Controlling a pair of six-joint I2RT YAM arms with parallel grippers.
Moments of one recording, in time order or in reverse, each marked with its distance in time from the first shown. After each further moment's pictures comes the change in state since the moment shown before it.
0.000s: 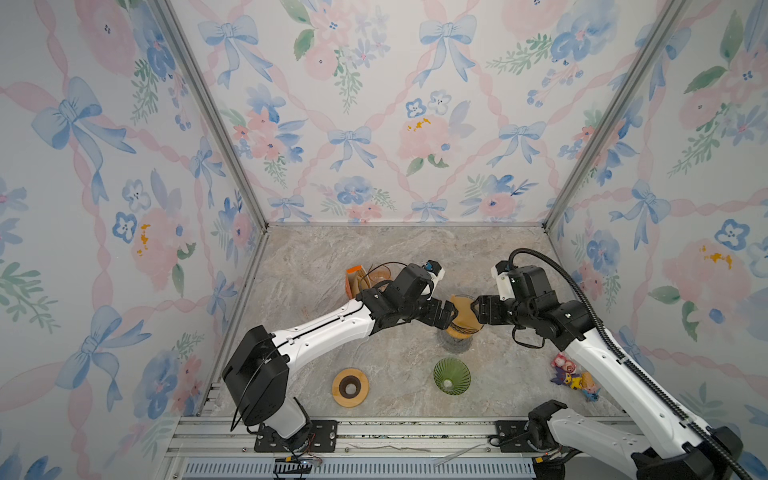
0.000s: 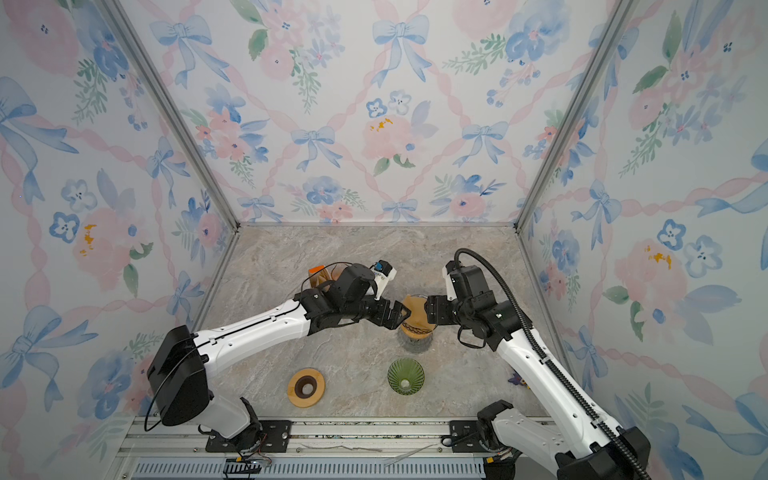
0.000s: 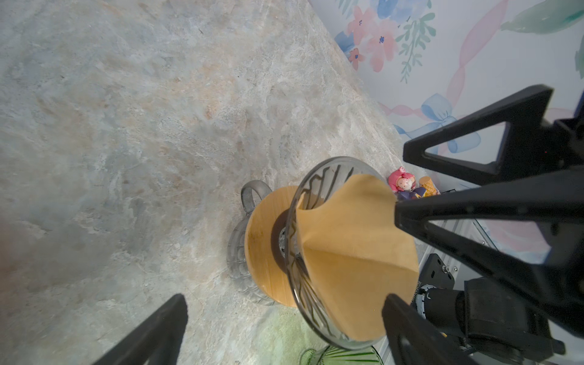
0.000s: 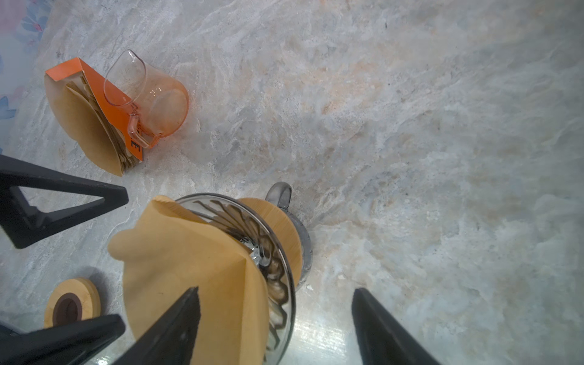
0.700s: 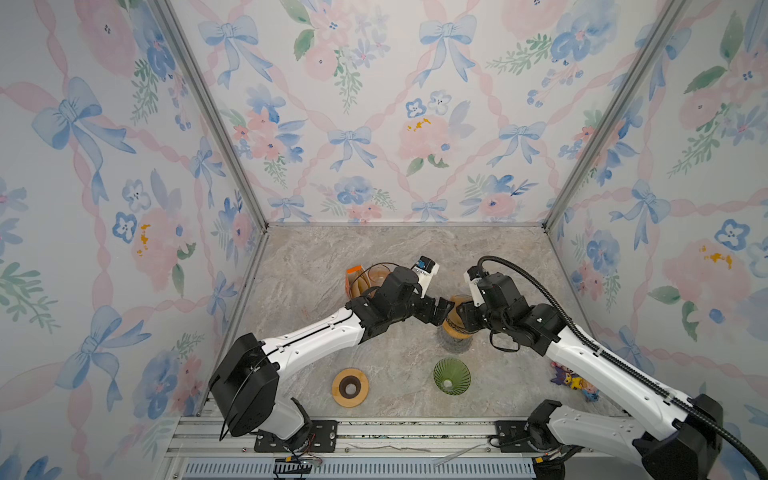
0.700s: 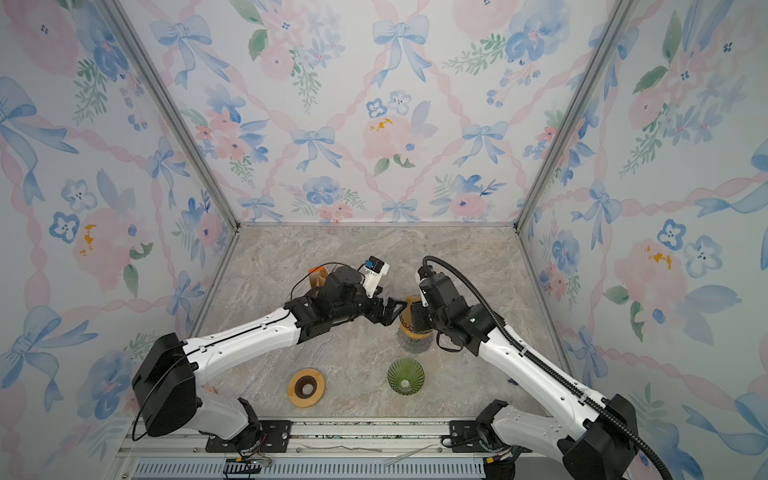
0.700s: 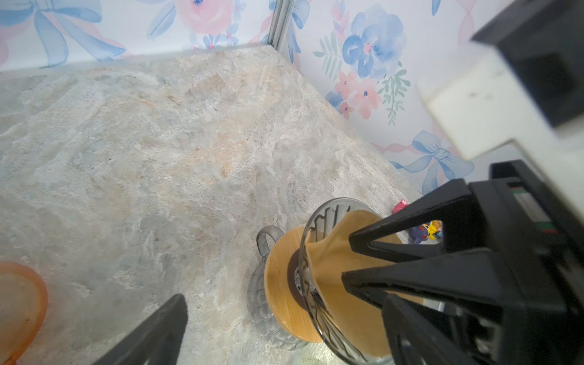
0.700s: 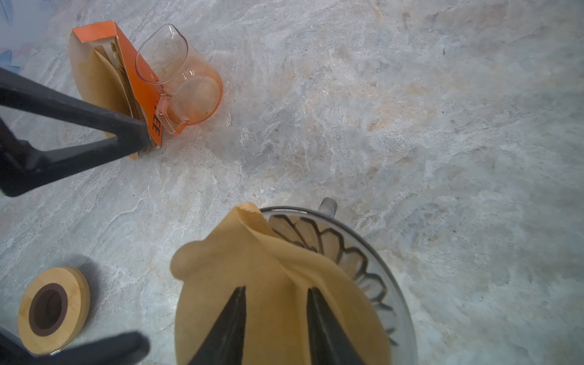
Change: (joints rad) left arm 0.023 -0.075 -0.132 0.249 -0.041 0.105; right arm 0.241 0.069 -0.021 0.138 0.156 0.010
